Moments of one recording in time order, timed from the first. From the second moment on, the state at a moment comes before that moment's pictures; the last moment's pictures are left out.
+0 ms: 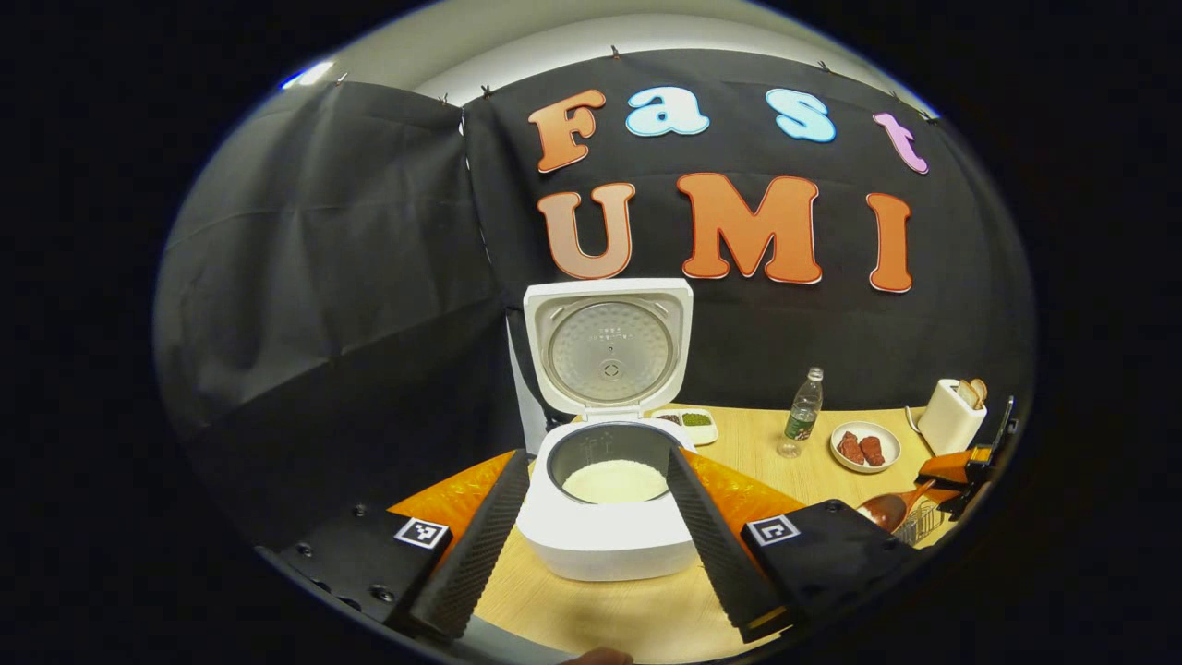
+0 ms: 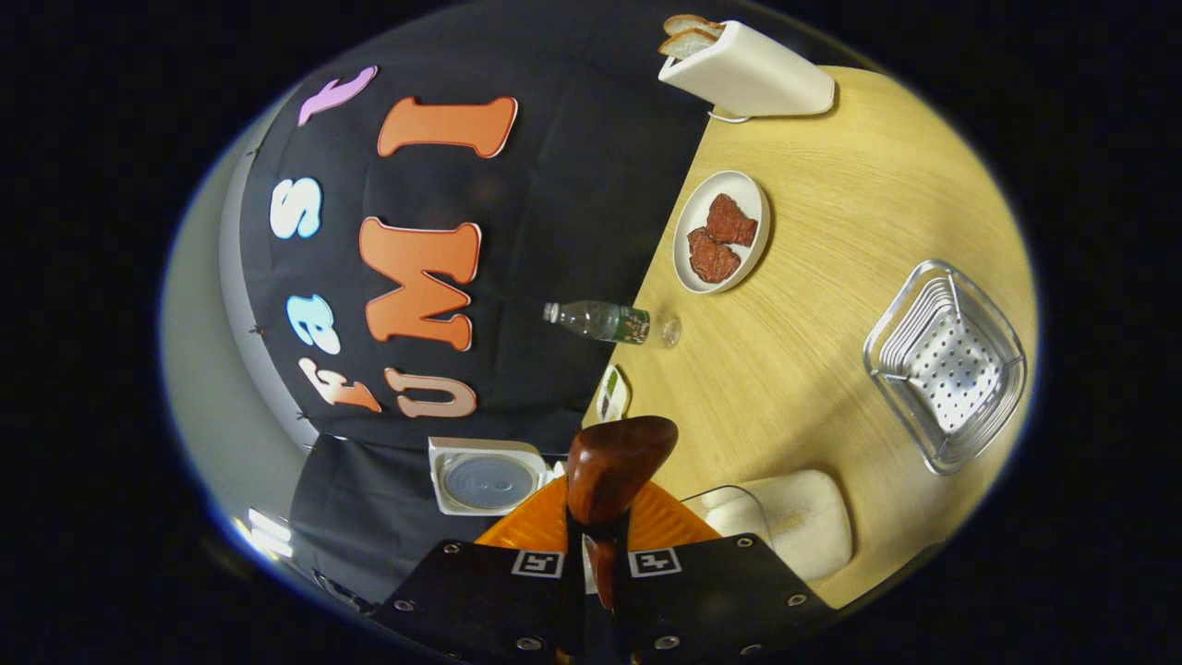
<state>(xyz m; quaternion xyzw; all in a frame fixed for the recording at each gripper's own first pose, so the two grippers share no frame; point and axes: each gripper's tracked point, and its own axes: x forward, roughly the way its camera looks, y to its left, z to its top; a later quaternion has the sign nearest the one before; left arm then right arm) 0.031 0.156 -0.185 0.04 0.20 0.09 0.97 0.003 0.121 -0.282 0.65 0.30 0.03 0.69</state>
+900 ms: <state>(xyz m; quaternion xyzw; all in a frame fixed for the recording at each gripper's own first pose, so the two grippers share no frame) 0.009 0.236 -0.196 0.03 0.19 0.15 0.97 0.122 0.238 -0.158 0.67 0.27 0.12 0.68</state>
